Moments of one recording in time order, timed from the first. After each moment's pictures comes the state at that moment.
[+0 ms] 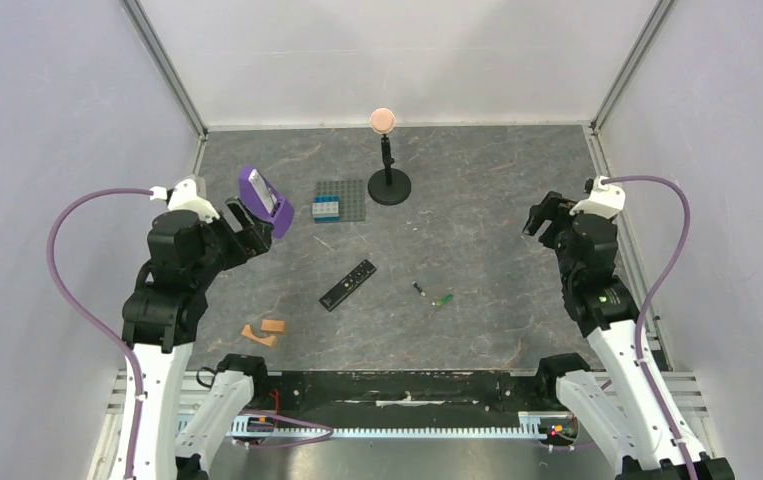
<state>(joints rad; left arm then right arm) -0.10 0.72 1.13 -0.87 0.00 -0.46 0.16 0.72 0.70 -0.22 0.33 0.32</state>
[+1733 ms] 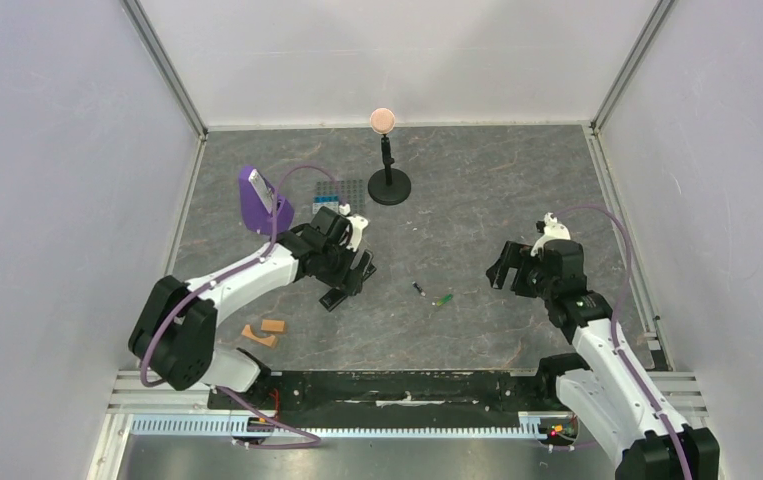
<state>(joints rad) -0.59 1.40 0.85 -0.51 0.07 -0.08 0.16 0.75 0.44 -0.35 -0.11 0.40</state>
